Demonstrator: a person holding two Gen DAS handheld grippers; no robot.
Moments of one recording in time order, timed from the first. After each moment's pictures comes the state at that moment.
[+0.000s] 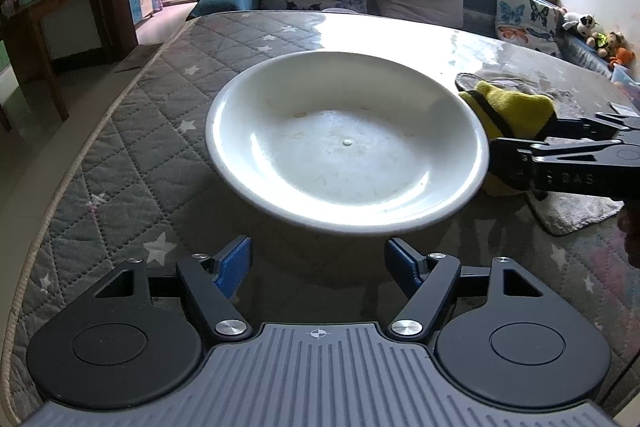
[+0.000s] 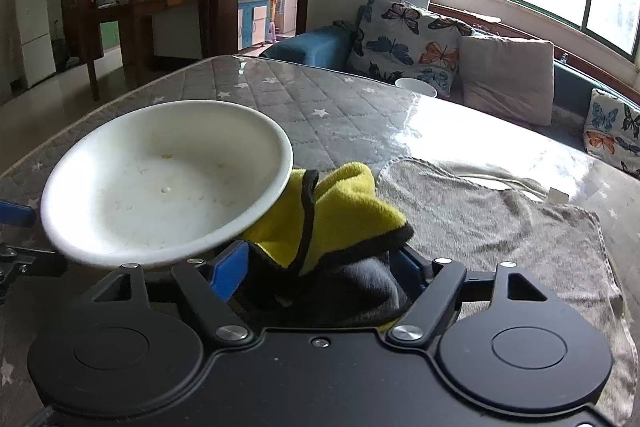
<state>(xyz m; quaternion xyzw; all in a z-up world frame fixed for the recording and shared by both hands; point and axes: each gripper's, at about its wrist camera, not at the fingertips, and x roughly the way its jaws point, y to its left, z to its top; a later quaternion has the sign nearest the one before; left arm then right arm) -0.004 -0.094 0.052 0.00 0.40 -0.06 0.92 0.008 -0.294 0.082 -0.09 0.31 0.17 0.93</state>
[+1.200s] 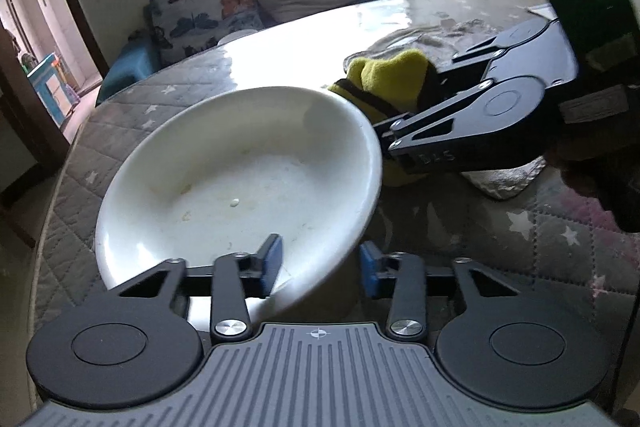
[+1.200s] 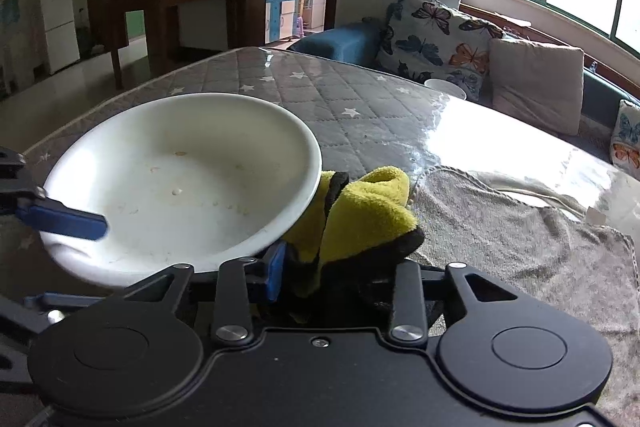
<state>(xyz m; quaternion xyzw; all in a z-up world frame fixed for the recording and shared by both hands) 0.023 -0.170 0.038 0.17 0.37 -0.18 0.90 0.024 -0.287 0.074 -0.10 0.31 0.21 0.92</state>
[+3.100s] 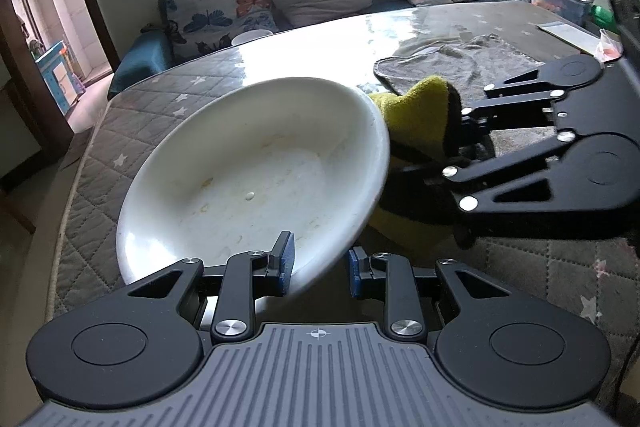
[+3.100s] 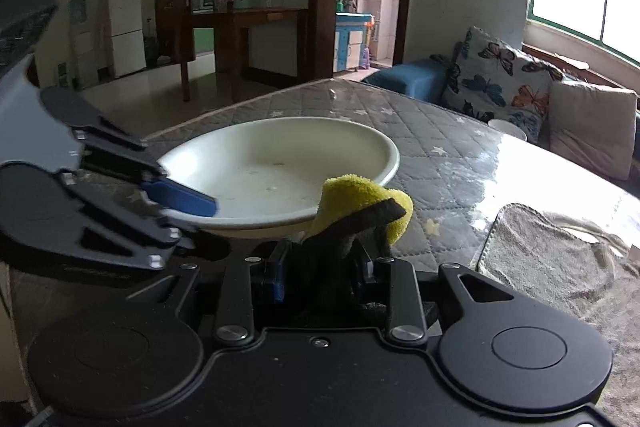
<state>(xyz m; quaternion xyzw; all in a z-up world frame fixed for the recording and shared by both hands) 0.014 -0.120 0.058 0.15 0.36 -0.17 0.90 -0.010 -0.257 0.090 -0.10 0.27 0.30 0.91</state>
